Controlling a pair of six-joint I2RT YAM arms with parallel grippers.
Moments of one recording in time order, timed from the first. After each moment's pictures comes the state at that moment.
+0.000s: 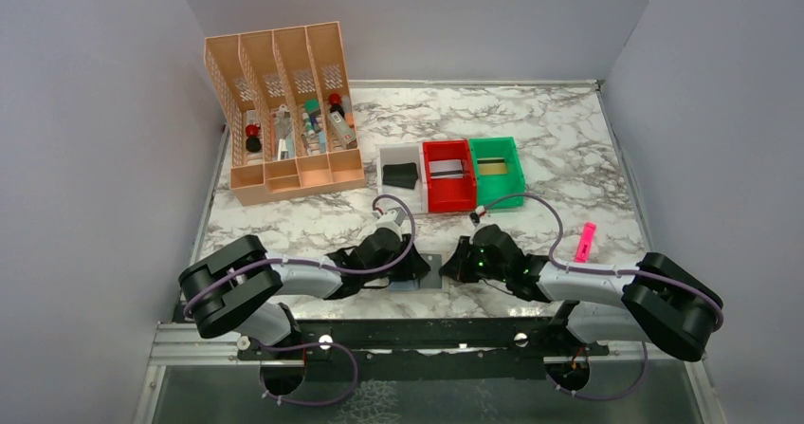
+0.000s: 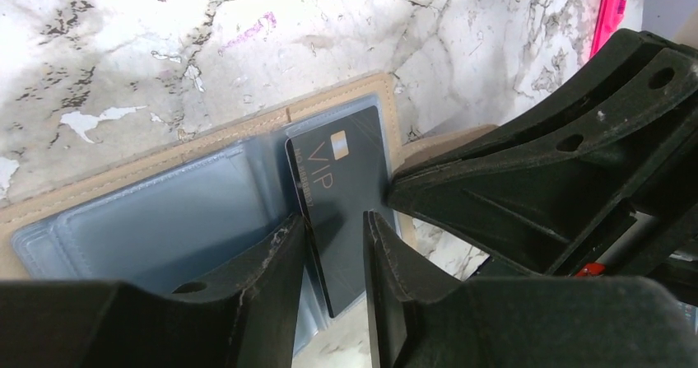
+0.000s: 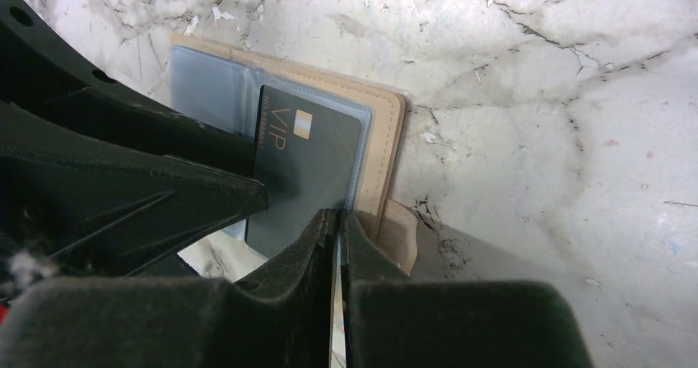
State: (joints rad) left arm -1.00 1.44 0.39 0.44 -0.03 -0.97; right arm 0.88 1.24 0.29 0.27 -0.04 0.85
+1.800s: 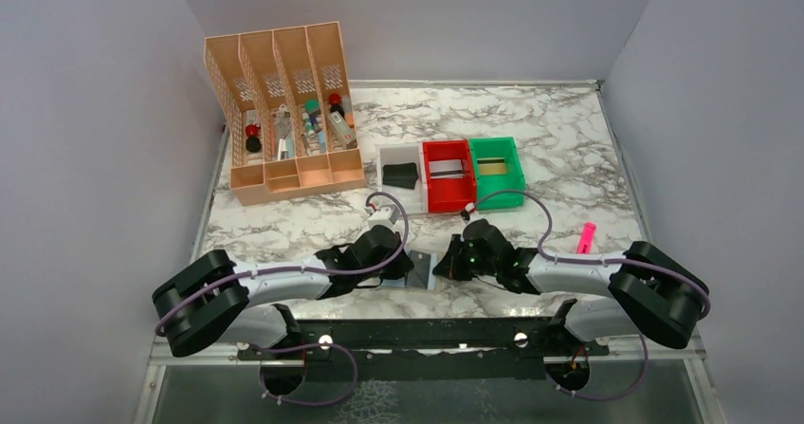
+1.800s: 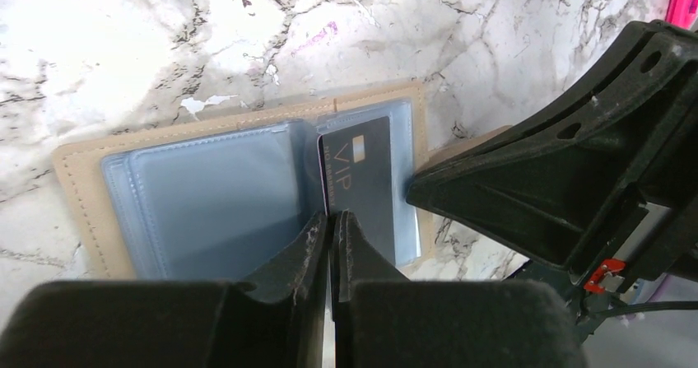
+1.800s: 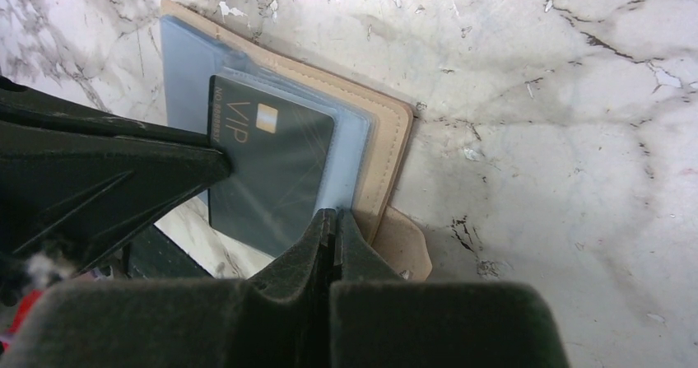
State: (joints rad) left arm -1.00 1.30 0.43 0.17 -0.13 -0.87; right arm 0.88 1.33 0.38 0.22 -0.06 0.86
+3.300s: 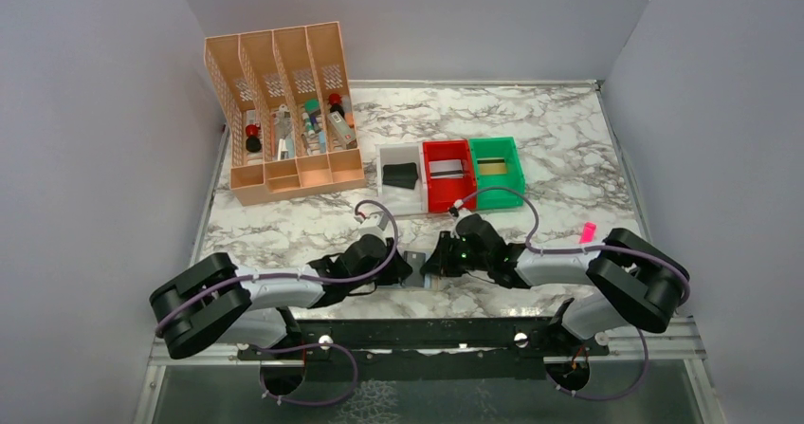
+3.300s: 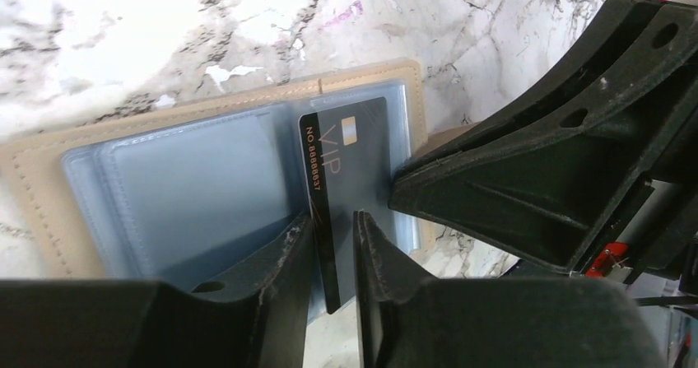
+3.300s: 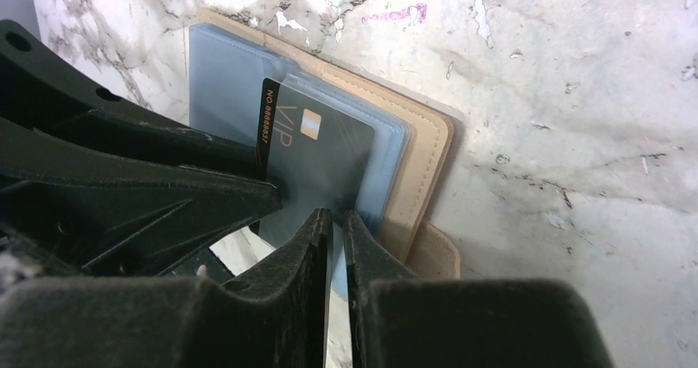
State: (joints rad) left arm -1.00 1.28 0.31 0.33 -0.11 -0.94; right arm 0.88 1.45 0.42 0.33 -0.15 0.84
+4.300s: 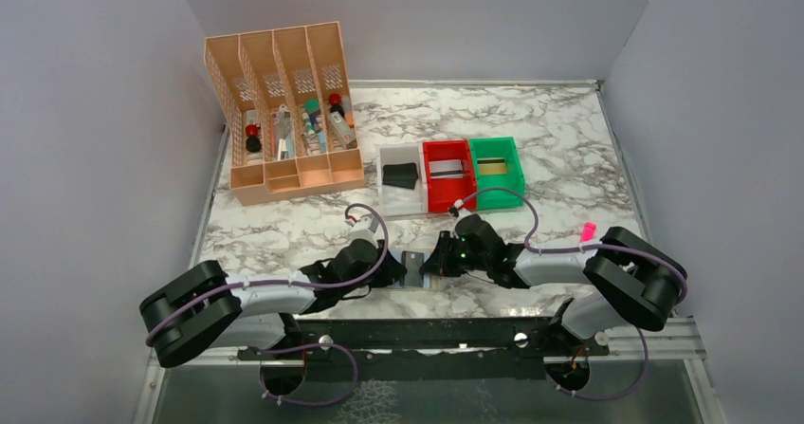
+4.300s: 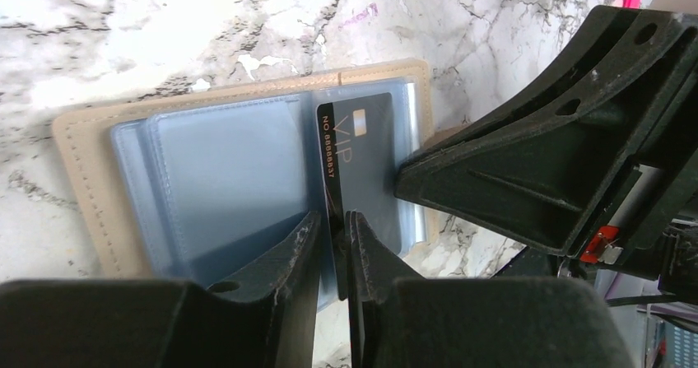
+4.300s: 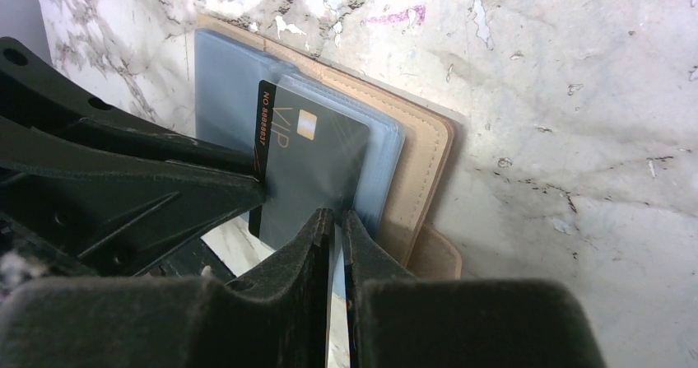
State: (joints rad) left arm -0.98 1.18 0.22 0.37 -0.14 -0.98; right arm 0.88 1.47 0.42 0.36 -0.15 0.87
